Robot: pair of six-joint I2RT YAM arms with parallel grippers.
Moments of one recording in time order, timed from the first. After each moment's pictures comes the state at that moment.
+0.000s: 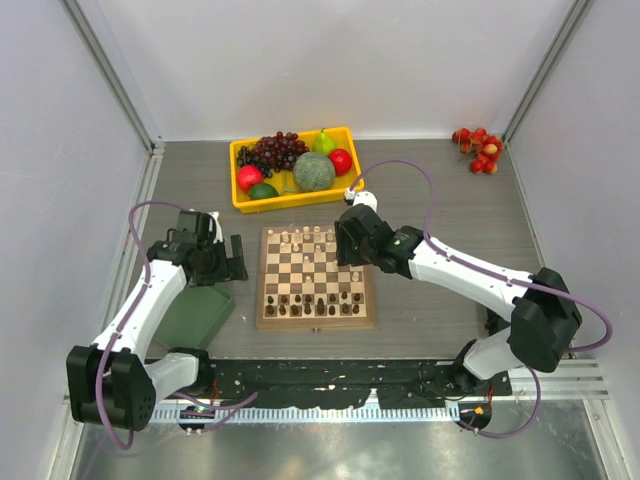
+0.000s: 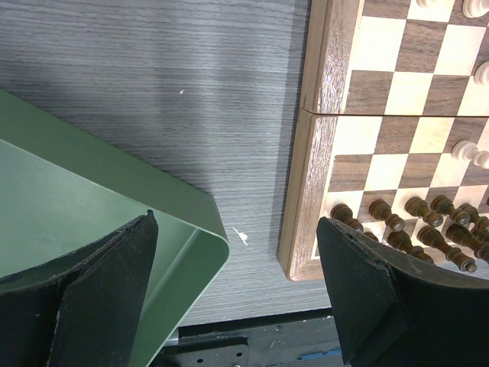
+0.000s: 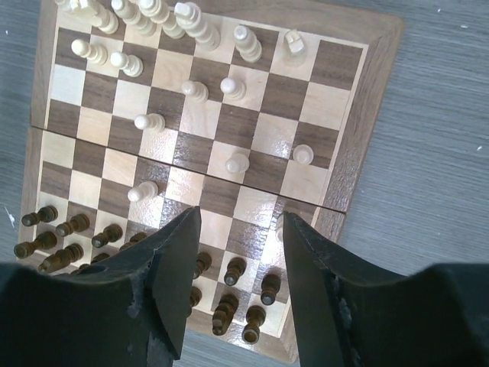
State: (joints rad) left arm -0.13 1.13 0.82 -0.78 0.11 -0.28; right arm 0.84 1.45 1.08 -0.46 0.26 0.56
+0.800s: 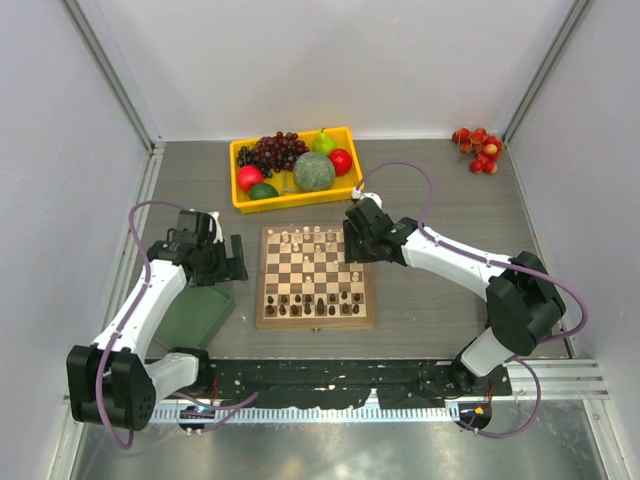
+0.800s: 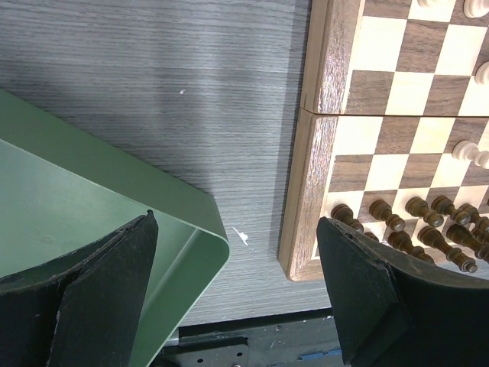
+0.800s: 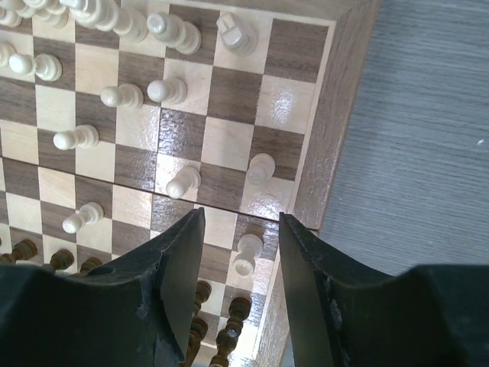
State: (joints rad) left arm -0.13 1.12 0.82 -0.78 0.11 -0.28; right arm 0.72 1.57 1.08 -0.46 0.18 0.54
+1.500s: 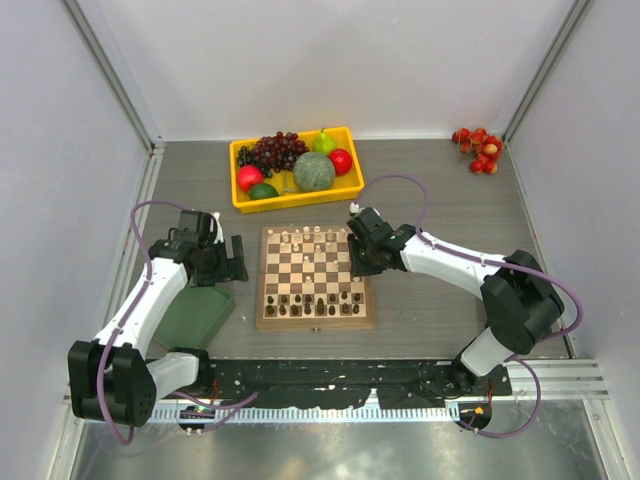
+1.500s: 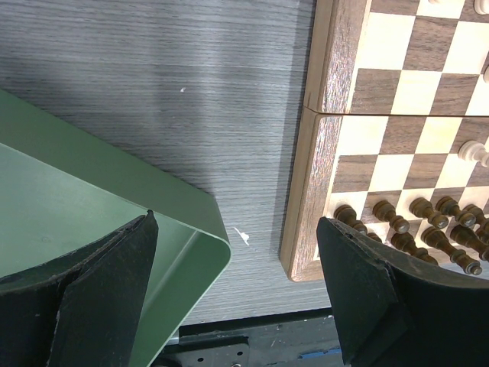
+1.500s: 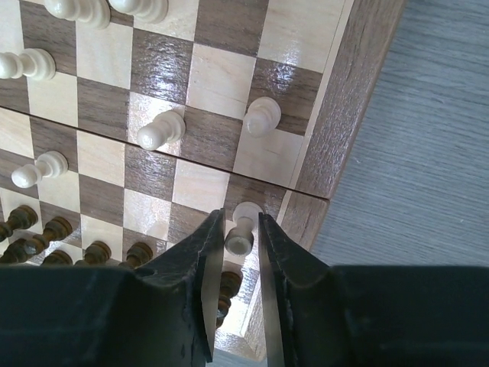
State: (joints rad) left arm -0.13 1.15 0.82 -0.78 0.11 -0.28; right arm 0.72 1.58 1.01 -0.47 0.06 0.52
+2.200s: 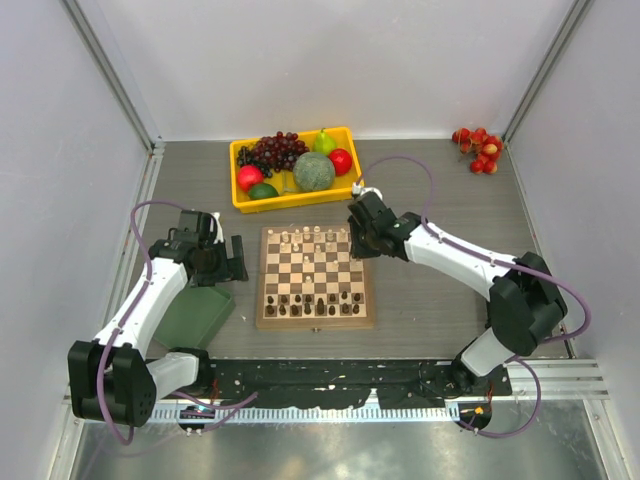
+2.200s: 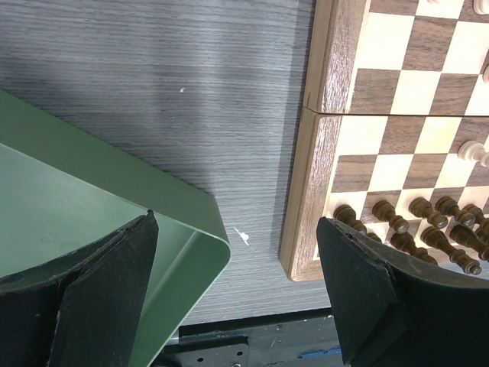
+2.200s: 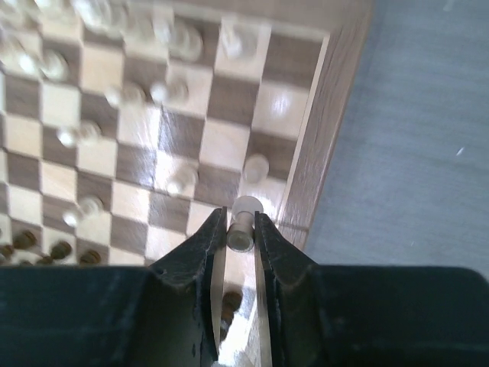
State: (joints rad) left arm -0.13 1.15 0.82 -0.78 0.11 -0.28; right arm 0.70 1.56 1.09 -0.50 0.13 0.49
